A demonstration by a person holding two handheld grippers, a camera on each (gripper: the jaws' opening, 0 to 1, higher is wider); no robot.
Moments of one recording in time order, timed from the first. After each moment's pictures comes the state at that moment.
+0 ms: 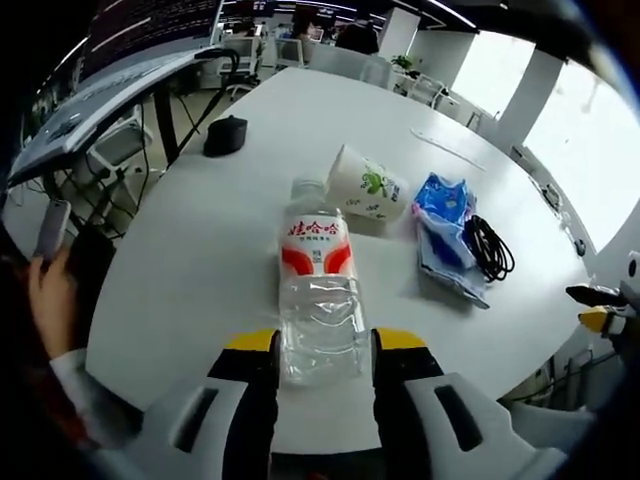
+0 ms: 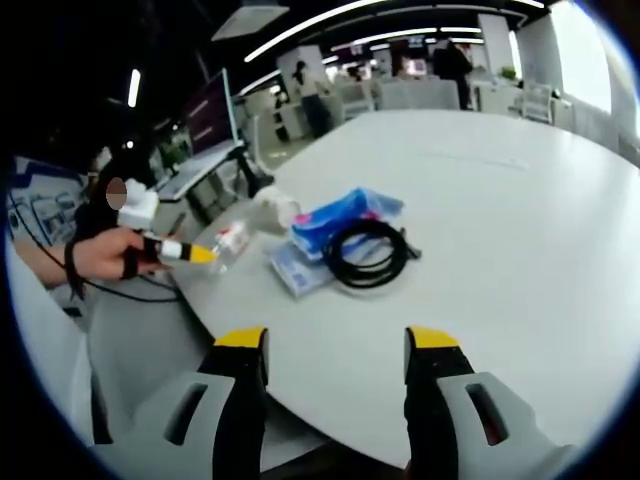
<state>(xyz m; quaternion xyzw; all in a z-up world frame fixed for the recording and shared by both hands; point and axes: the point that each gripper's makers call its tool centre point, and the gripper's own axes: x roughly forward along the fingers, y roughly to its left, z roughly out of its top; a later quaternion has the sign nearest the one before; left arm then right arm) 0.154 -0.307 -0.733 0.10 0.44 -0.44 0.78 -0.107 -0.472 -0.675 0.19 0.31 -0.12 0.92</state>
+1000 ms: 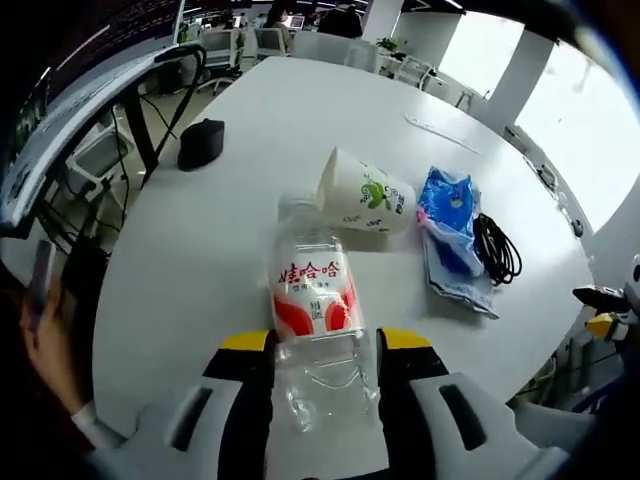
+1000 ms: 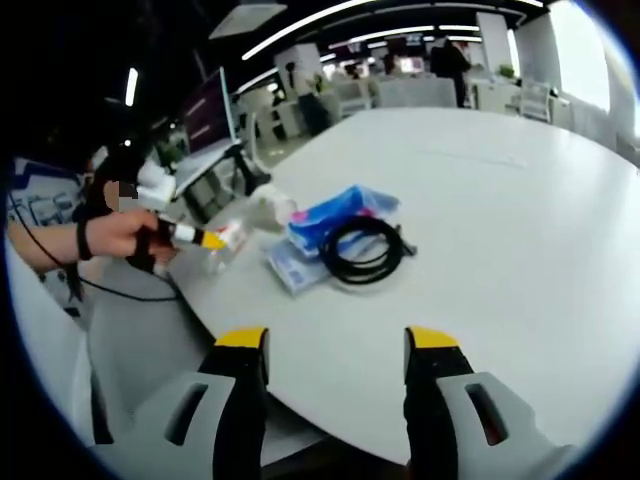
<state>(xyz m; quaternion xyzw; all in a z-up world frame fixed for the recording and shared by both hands) 0.177 -0.337 -0.740 0.14 0.46 -0.46 0.75 -0.114 -0.475 -0.675 0.19 0.32 -0.13 0.92</state>
